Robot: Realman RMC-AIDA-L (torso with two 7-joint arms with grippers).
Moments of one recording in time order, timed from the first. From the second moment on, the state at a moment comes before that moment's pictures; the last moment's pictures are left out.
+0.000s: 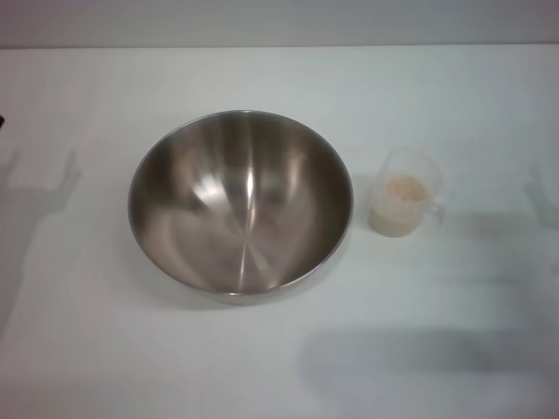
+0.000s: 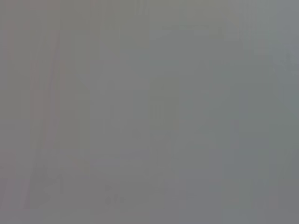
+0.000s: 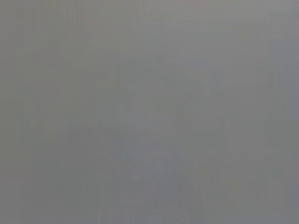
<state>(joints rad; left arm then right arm) -0.37 -2.06 0.22 -0.05 1.23 1.49 -0.35 0.29 2.09 -0.16 0.20 -1.25 -1.65 0.05</state>
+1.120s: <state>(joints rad) -0.46 -2.06 0.05 -0.16 1.27 1.32 -0.01 0.34 2.09 -0.16 0.21 -1.25 -1.56 0.05</state>
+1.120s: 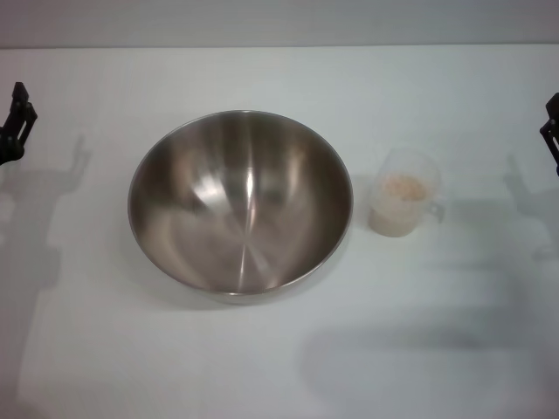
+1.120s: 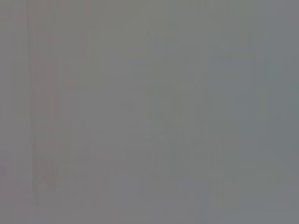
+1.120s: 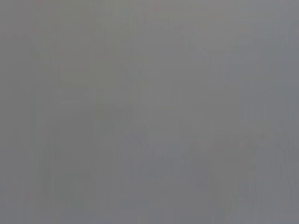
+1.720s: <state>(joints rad) -0.55 -1.96 -0.03 -0.36 1.27 1.12 0.10 0.33 2.09 -0.16 0.21 -1.25 -1.54 0.06</state>
